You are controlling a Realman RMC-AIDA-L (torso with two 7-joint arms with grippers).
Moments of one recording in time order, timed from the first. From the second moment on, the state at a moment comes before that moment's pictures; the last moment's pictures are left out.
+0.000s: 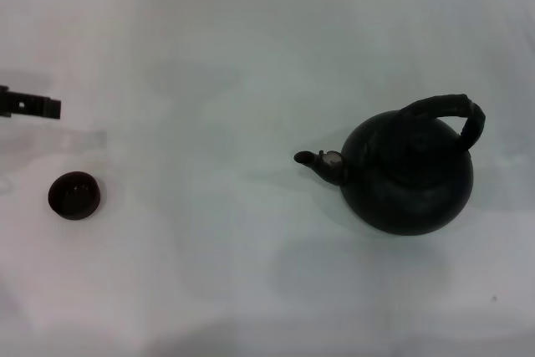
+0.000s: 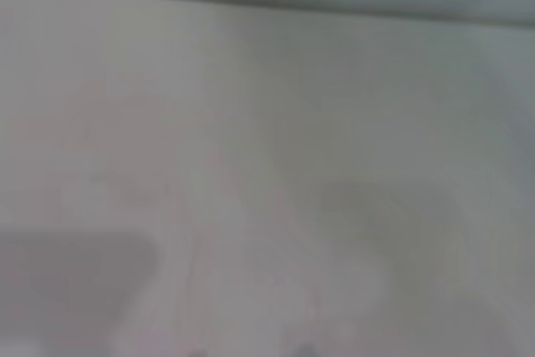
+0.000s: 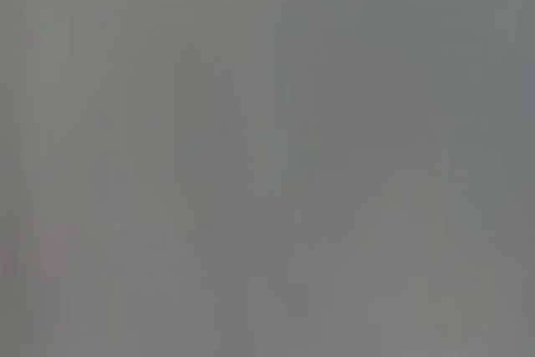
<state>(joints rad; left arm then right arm) -0.38 -2.07 0.83 1.45 -0.66 -1.67 0.61 0.27 2.02 -0.89 -0.12 -0.61 -1.24 0.37</state>
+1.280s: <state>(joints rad) -0.50 -2.07 1.02 1.21 -0.47 -1.65 0.54 0.28 2.02 -0.88 -0.11 -0.61 -1.25 0.36</state>
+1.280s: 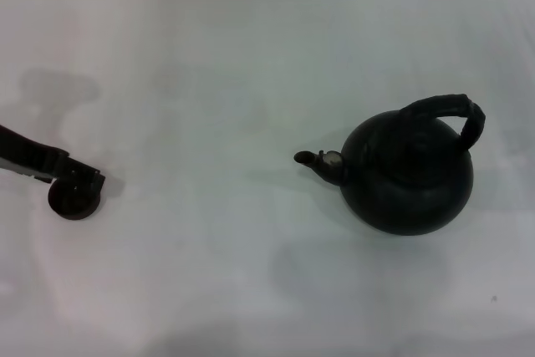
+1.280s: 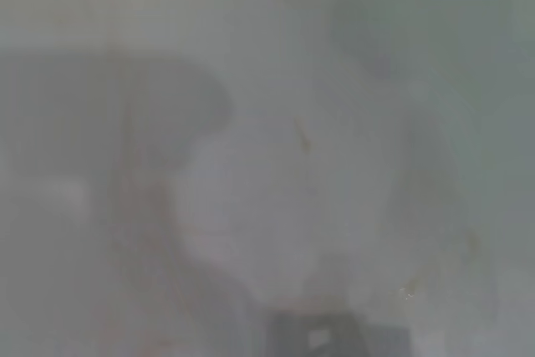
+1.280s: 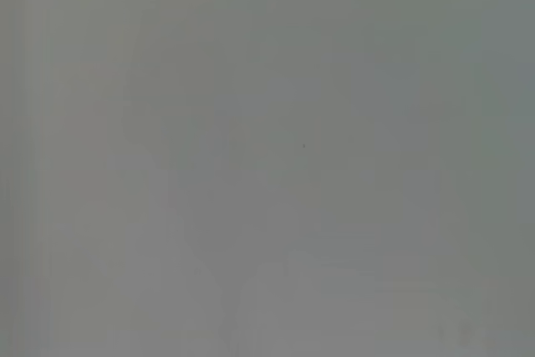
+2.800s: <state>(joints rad) -0.58 -2.07 1.11 1.08 -0.41 -1.64 0.51 0.27 2.02 -0.88 -0.08 -0.61 -1.24 0.36</state>
